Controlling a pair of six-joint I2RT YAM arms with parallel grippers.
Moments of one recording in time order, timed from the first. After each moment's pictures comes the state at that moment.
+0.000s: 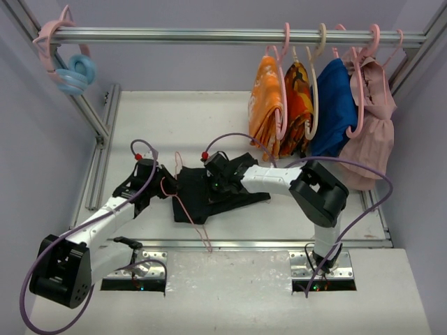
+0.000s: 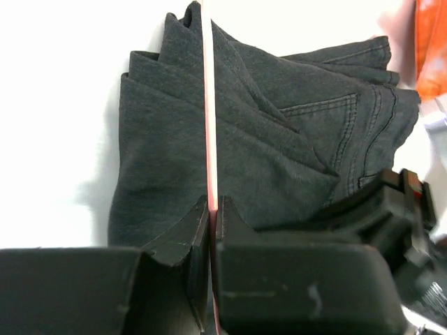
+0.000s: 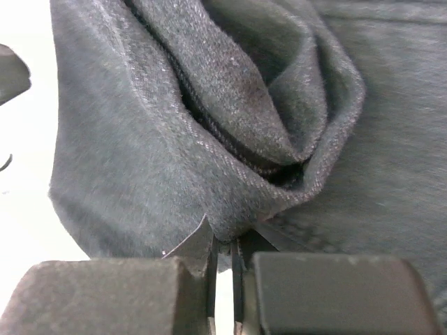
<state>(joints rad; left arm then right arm) -0.26 1.04 0.45 -0.16 0.11 -0.81 0.91 1.91 1.13 -0.20 -0.16 0.62</state>
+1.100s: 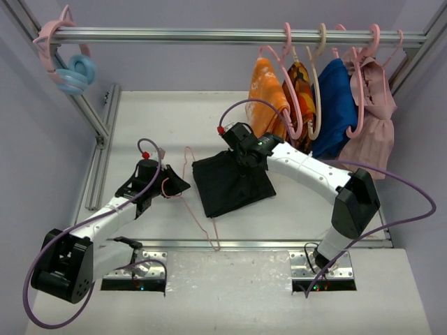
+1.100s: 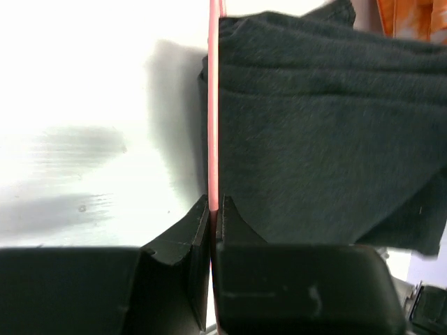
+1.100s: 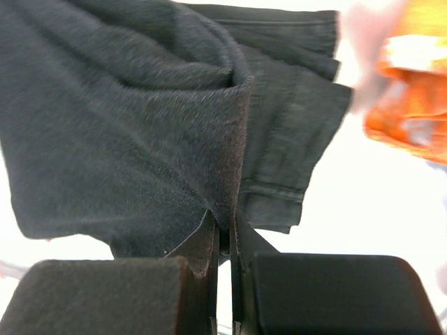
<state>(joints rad) -0.25 1.07 0.41 -0.03 0.24 -0.75 0.79 1.68 1.38 -0.79 0.27 0.16</state>
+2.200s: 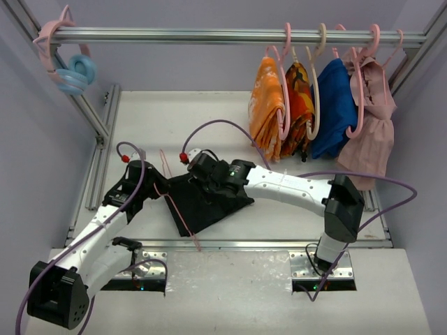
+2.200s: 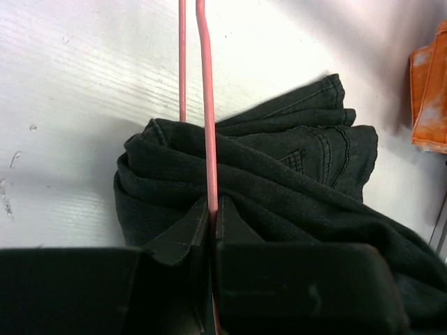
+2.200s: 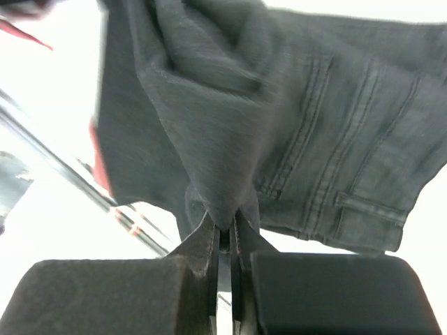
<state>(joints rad) -0.24 0.87 0.47 -0.32 0.01 -0.83 1.10 1.74 1.42 -0.62 0.16 0.33</state>
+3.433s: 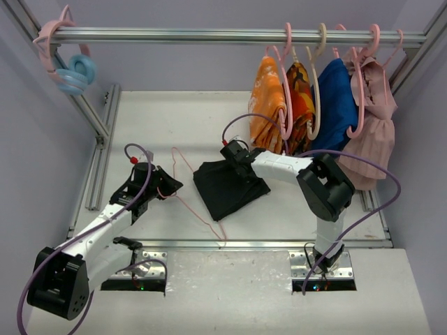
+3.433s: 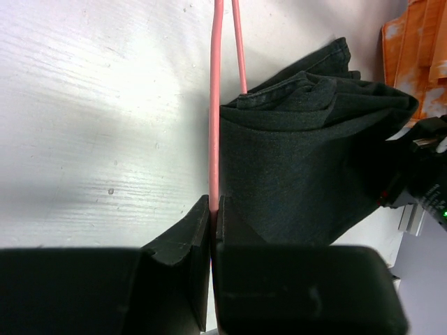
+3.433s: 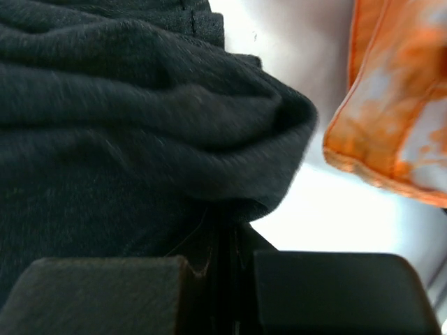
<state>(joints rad) -0.25 0.95 0.40 -0.14 0.08 -0.87 0.73 1.90 1.19 -0.49 0.55 0.12</state>
